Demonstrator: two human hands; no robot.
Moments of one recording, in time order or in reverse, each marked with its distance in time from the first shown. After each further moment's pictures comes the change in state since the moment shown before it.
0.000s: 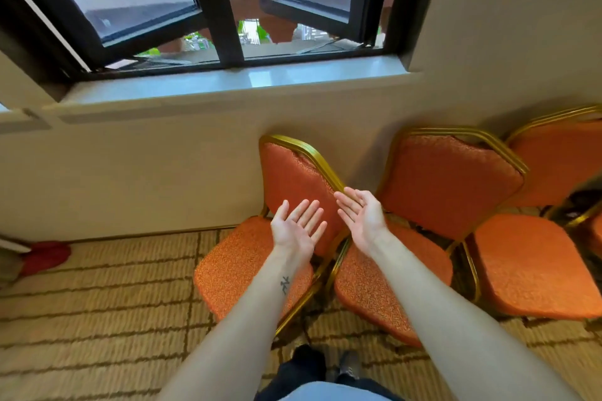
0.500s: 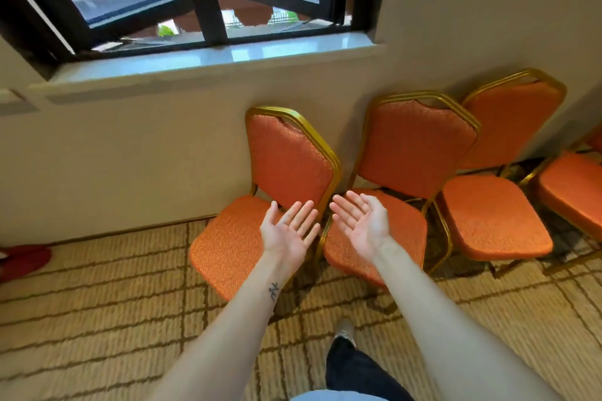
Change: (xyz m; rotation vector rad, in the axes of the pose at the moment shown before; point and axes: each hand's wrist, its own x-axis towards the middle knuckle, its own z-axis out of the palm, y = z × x) left_hand -0.115 -0.053 -0.088 0.011 -0.099 -0.103; right_hand -0.150 0.085 -0.047 0.230 0.105 -0.004
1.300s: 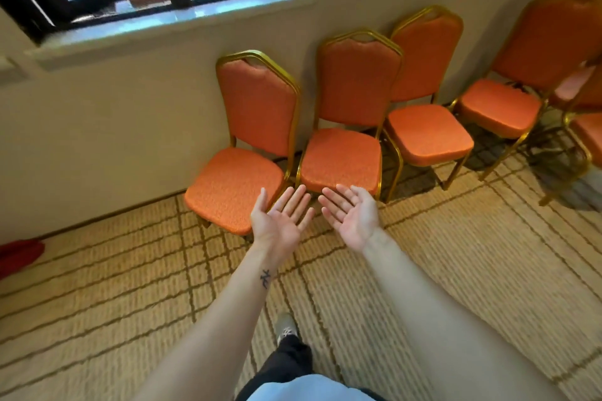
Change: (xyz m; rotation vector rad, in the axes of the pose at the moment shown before) left_hand -0.262 -0.128 -0.140 0.083 -0.097 -0.087; right_hand -0.296 0.167 -0.117 0.151 0.120 -0.051
